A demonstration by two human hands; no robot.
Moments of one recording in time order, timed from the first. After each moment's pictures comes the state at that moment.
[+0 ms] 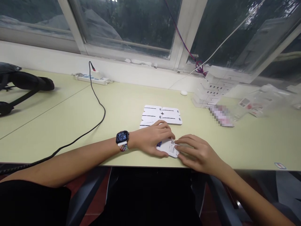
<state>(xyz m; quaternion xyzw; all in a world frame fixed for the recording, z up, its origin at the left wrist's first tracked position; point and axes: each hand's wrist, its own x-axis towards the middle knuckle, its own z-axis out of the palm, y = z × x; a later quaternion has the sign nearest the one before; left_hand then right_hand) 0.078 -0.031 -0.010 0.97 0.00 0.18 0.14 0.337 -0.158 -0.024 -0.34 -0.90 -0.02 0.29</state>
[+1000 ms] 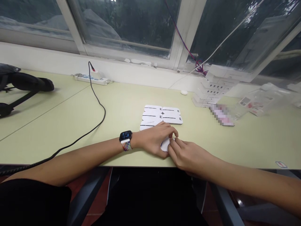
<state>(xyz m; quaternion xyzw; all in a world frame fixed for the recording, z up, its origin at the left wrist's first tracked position) 0.088 -0.033 -0.012 0.95 0.04 0.19 0.25 0.284 -0.157 0.004 -0.27 -0.90 -0.33 -0.04</state>
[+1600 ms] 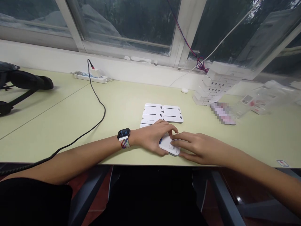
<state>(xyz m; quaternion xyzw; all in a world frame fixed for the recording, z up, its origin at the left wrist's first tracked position) 0.082 -0.031 -0.011 0.95 0.06 0.17 0.25 0.332 -0.143 0.024 -0.32 -0.95 -0.01 0.04</state>
